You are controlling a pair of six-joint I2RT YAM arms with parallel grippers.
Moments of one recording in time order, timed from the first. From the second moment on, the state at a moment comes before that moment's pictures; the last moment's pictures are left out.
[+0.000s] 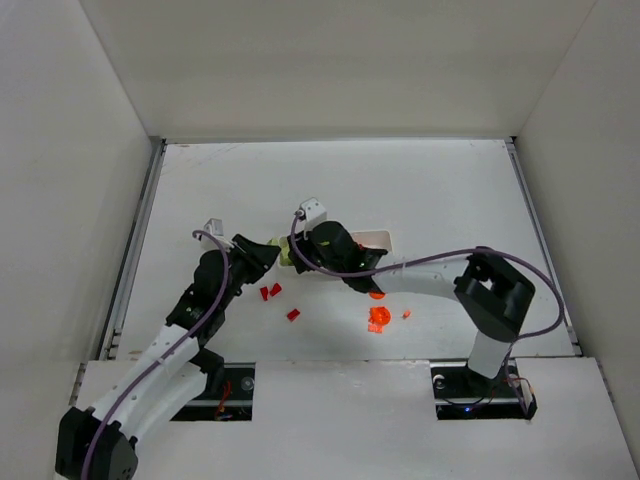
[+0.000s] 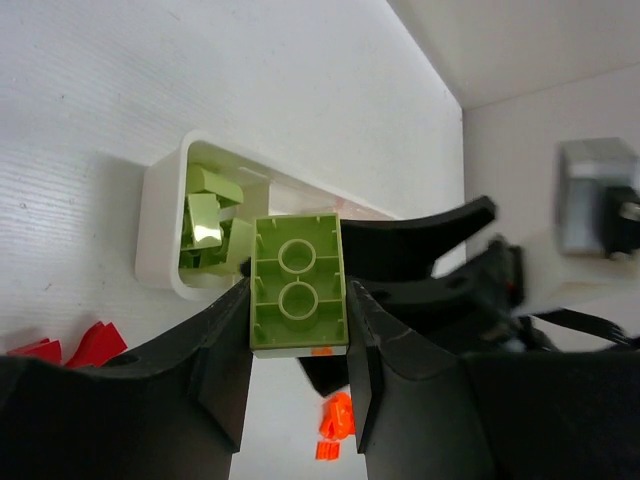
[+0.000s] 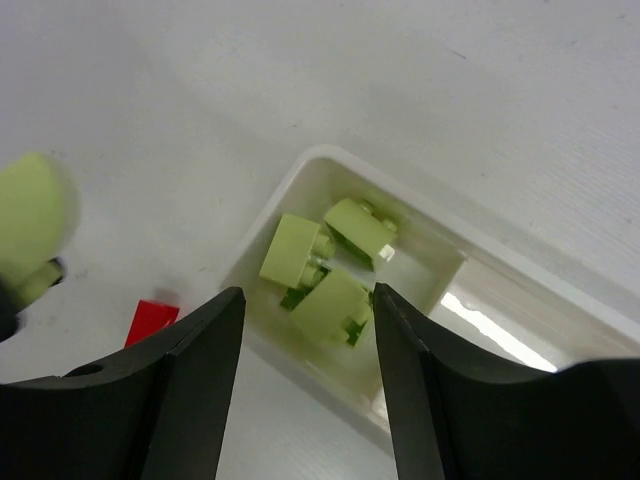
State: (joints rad) left arm -0.42 0.66 0.36 0.00 -0.05 -1.01; right arm 0.99 1.83 1.14 0.22 0.23 0.26
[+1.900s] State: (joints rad) left arm -0.65 1.52 0.89 -0.18 -0.36 -0.51; right arm 0.87 1.28 0.61 0.39 0.33 0.44
